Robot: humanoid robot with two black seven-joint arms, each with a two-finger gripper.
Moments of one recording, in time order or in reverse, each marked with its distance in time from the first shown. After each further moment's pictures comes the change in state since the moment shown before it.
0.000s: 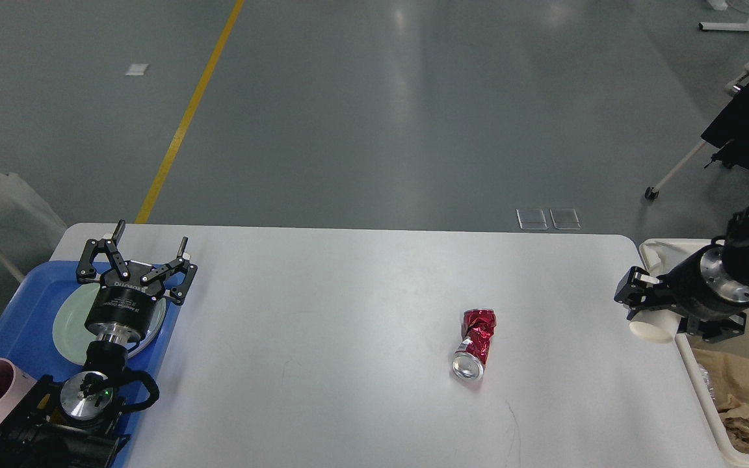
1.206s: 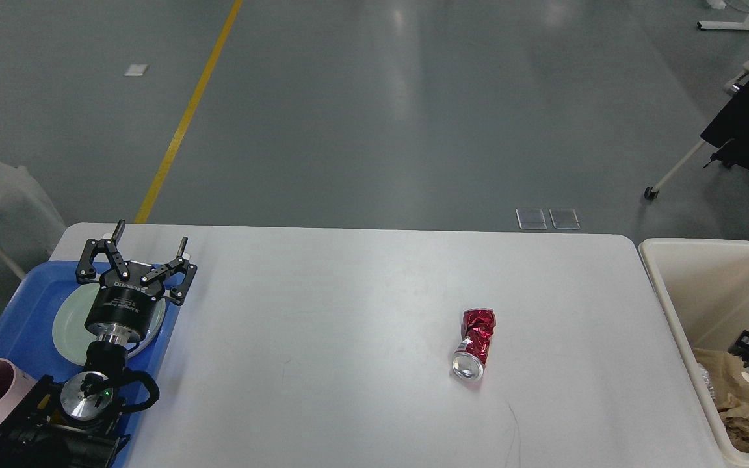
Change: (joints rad) left arm 0.000 0.000 0.000 0.000 0.000 0.000 -0.001; right arm -1.119 -0.101 0.511 -1.177 -0.110 -0.037 -0.018
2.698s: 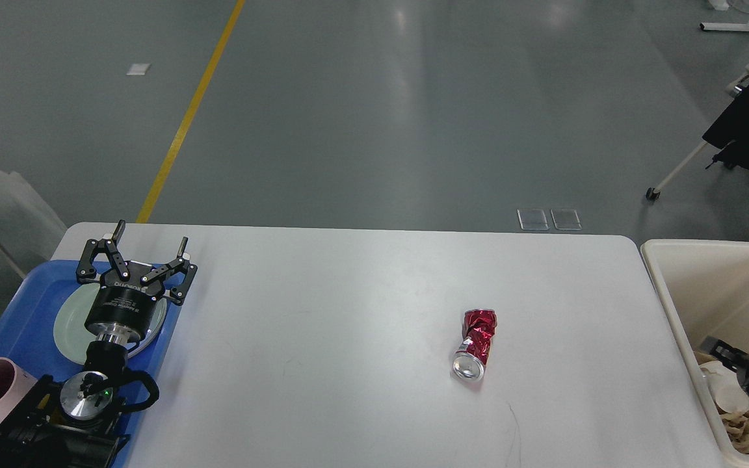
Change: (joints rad) left arm 0.000 0.000 0.000 0.000 -0.001 0.000 0.000; right arm -0.134 0.118 0.062 -0.116 0.001 -0.227 0.009
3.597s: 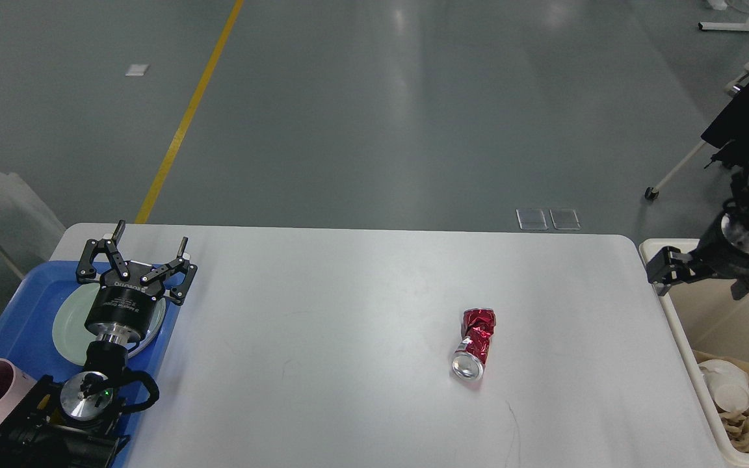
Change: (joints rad) left arm 0.000 0.000 0.001 0.000 0.001 0.000 0.000; right arm 1.189 0.061 -0.499 0.967 -0.303 0.593 -0.021
